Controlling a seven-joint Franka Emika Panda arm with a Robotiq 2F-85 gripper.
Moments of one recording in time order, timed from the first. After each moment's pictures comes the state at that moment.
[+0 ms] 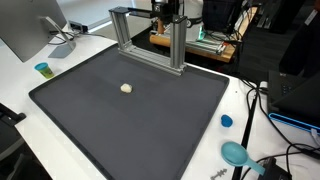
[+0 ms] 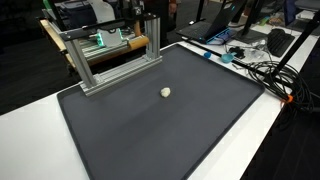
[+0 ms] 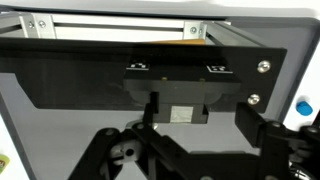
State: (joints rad) arm 0.02 -0.71 0.00 -2.69 0.00 2.13 -0.01
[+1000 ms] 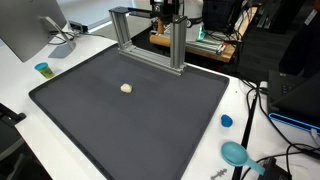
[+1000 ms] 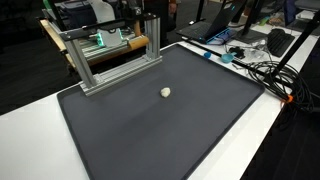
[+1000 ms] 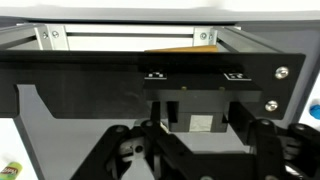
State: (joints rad) arm -0.02 -0.71 0.00 -2.70 -0.02 2.11 0.00
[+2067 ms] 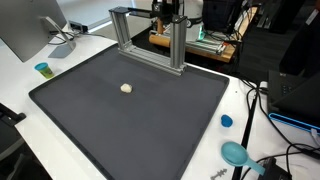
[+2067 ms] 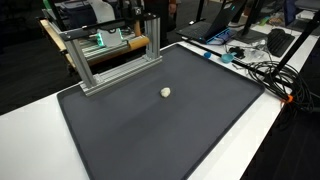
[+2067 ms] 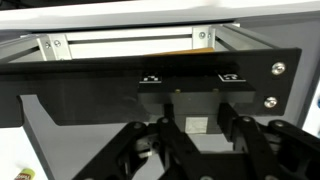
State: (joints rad) arm -0.02 -0.72 0.02 -2.70 -0.02 2.10 0.08
